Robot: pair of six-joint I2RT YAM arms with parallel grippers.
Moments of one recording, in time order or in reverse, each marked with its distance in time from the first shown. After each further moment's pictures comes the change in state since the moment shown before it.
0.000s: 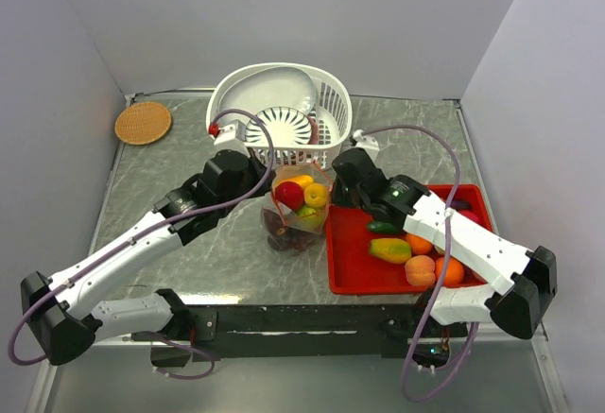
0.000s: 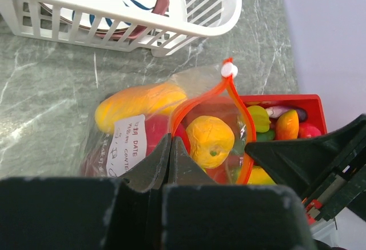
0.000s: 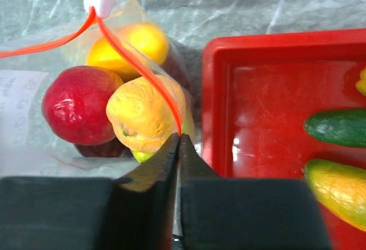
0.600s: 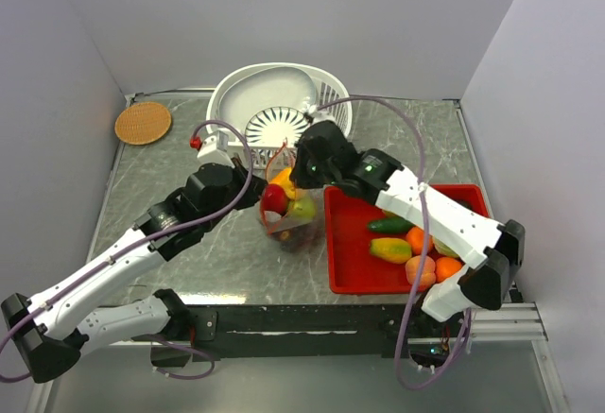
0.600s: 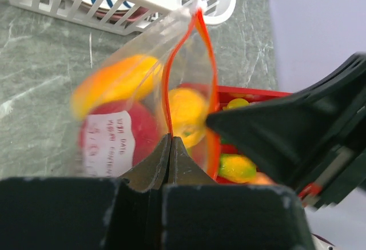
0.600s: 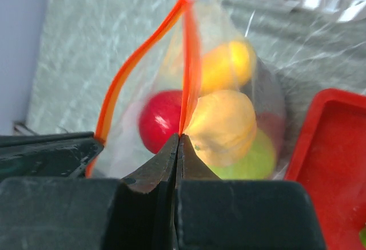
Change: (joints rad) left arm -0.020 -0.146 -0.069 -0.053 -0.010 -0.107; right arm 0.071 0.232 0.360 0.001 -0.184 -0.117
